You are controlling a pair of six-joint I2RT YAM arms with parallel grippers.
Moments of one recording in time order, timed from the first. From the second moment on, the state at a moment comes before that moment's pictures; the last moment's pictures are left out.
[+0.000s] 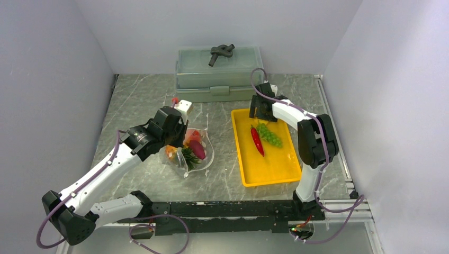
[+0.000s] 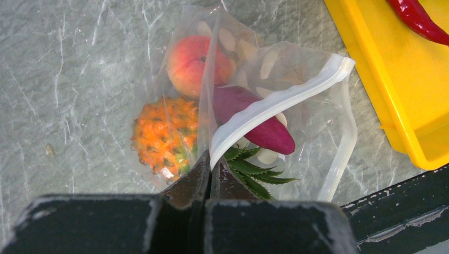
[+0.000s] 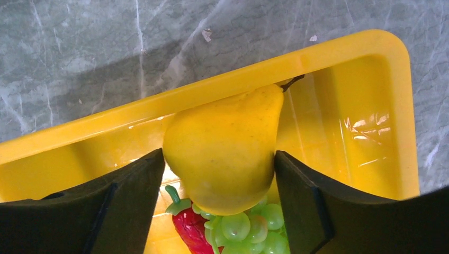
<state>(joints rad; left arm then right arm) -0.68 1.06 1.08 -0.79 -0.18 -0.25 0.33 1.88 1.32 -0.44 0.25 0.47</state>
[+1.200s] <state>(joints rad) -0.68 1.07 1.08 -0.79 -0.18 -0.25 0.36 1.48 1.16 -0.45 0.20 0.47</state>
